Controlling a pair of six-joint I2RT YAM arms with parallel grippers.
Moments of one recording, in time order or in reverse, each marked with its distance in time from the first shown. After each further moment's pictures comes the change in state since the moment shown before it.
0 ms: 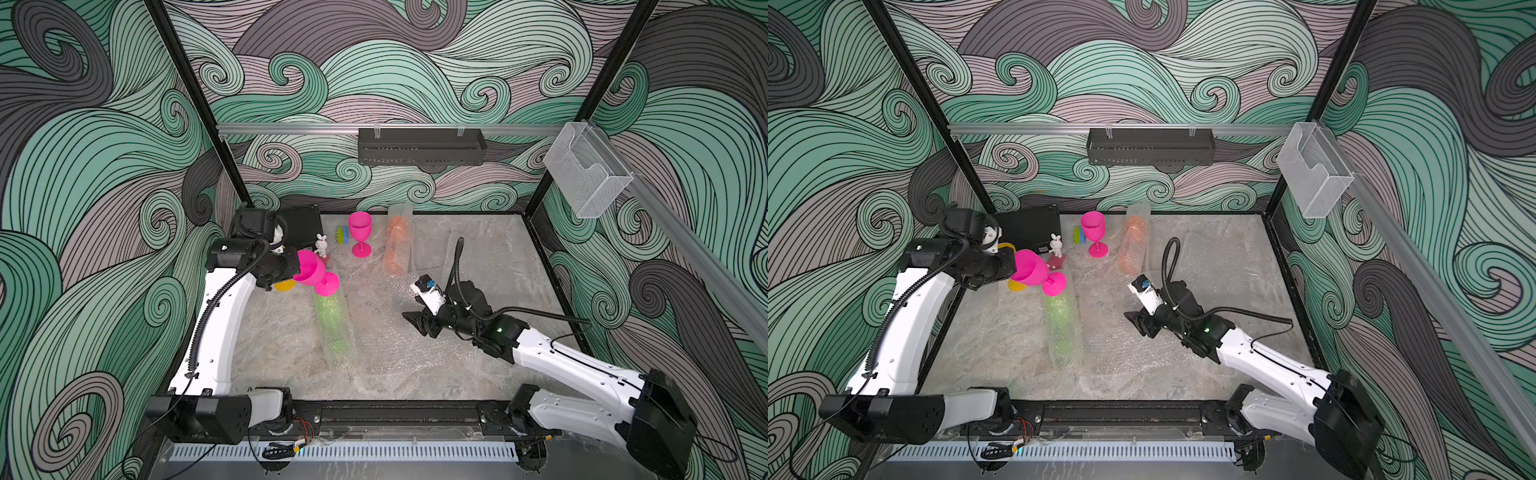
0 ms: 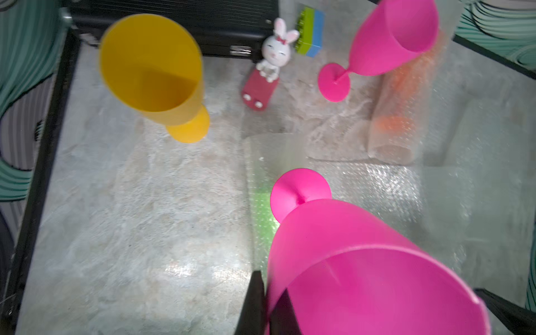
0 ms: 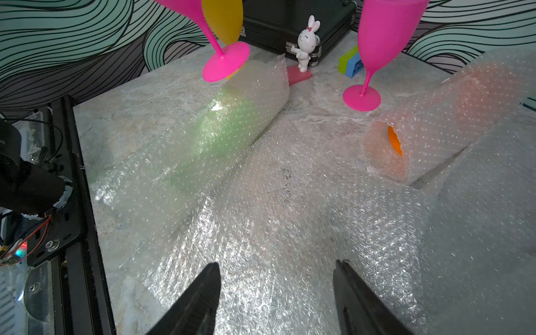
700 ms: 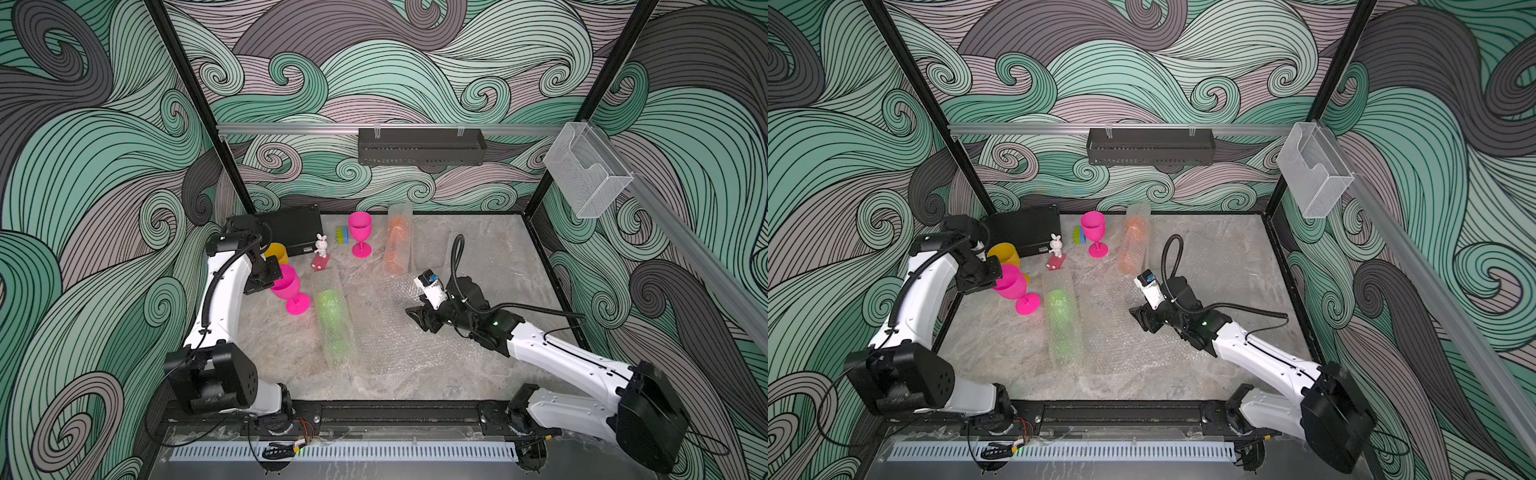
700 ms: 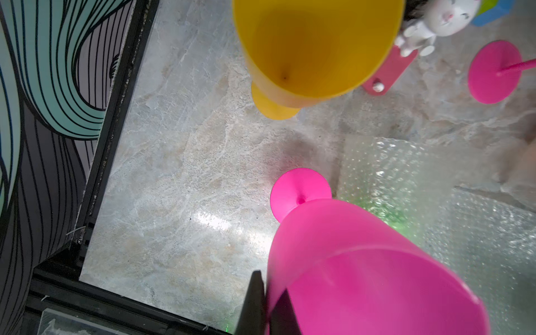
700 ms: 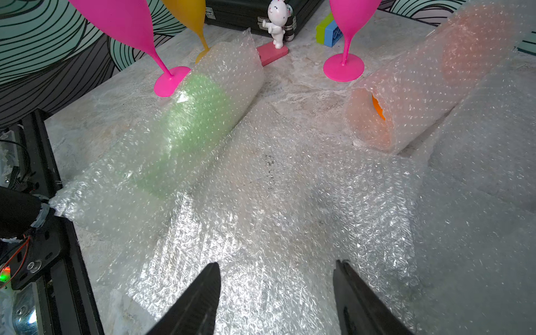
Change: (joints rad) left arm 0.163 0.184 -0.082 0.010 -0.132 0.030; right arm -0.054 0.057 0.003 -0.012 -0.005 0.065
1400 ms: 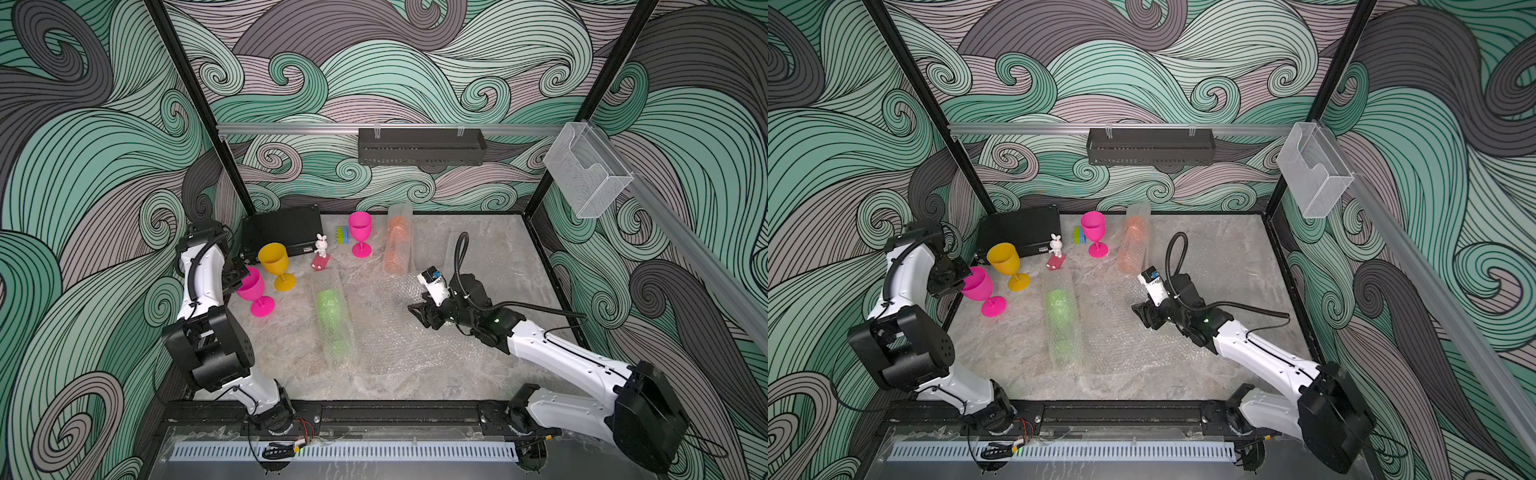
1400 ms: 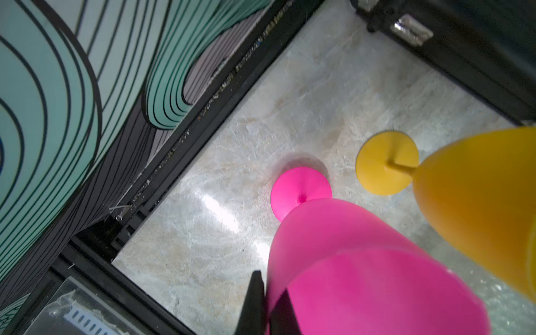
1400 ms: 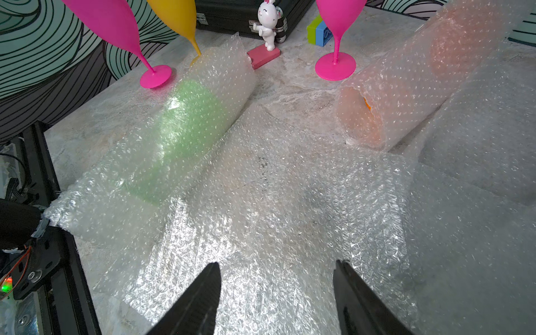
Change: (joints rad) left arm 0.282 0.164 0.066 0.082 -0.069 -0.056; right arm -0.042 0.004 -0.001 0.010 -0.034 0.012
